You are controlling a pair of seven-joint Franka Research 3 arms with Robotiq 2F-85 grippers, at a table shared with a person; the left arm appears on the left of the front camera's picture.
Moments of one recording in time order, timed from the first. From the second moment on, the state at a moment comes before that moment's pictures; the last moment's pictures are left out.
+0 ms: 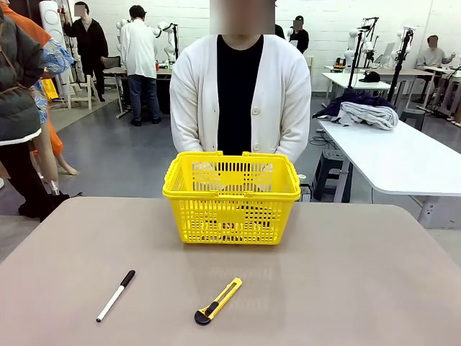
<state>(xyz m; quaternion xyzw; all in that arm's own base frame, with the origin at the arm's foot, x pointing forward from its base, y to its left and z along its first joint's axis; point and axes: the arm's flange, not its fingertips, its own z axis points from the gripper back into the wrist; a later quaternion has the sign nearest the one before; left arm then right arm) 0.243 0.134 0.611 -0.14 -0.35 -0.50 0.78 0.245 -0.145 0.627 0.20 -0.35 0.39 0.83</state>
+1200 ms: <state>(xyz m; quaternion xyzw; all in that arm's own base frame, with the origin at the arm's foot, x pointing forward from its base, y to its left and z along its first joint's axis) 0.243 0.134 0.611 -0.14 -0.35 -0.50 0.78 0.249 -0.144 0.623 0.20 -0.35 0.38 0.83</state>
